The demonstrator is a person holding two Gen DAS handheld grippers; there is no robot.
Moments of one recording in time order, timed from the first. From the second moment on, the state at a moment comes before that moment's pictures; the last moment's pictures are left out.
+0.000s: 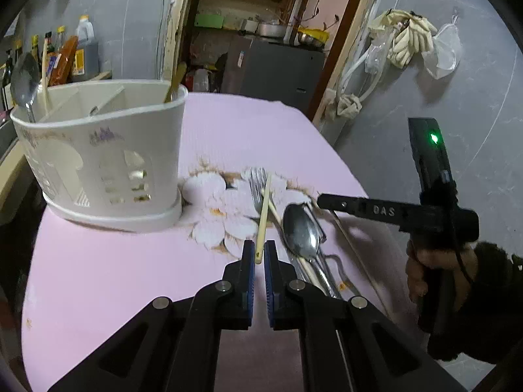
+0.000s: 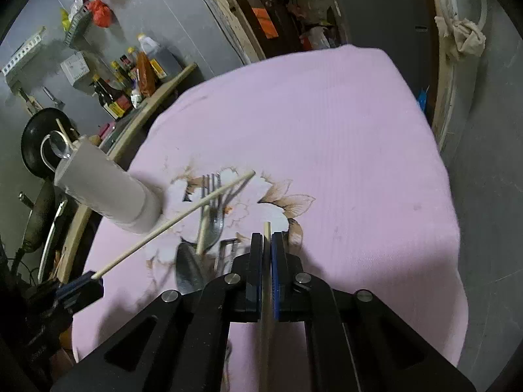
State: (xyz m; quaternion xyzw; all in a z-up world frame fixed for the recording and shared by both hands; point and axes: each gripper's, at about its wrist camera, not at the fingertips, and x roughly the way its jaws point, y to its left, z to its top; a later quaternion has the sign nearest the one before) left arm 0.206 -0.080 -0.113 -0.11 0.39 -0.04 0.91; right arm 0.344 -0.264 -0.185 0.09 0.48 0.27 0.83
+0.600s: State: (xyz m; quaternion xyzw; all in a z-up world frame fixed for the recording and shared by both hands) left arm 0.218 -0.075 -0.063 -0.07 0.32 -0.04 0.94; right arm 0.299 -0.289 -0.133 0.14 0.40 0.25 0.87
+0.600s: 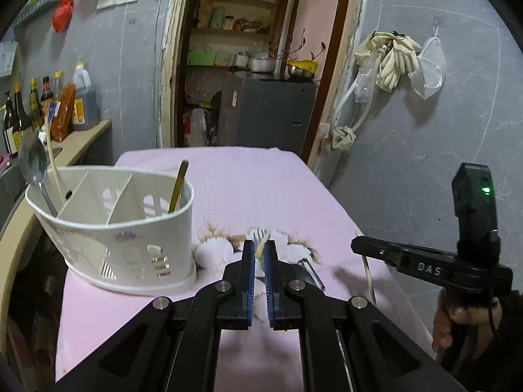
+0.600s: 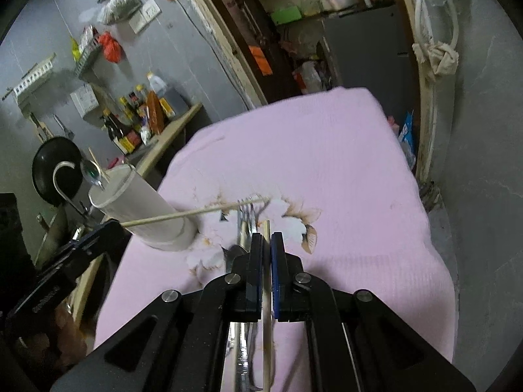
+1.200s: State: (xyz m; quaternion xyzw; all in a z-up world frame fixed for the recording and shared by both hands) left arm 0.196 -0.035 -0.003 -0.09 0.31 -0.08 0.94; right arm 0.255 -0.273 -0.035 0.14 0.27 0.24 0.92
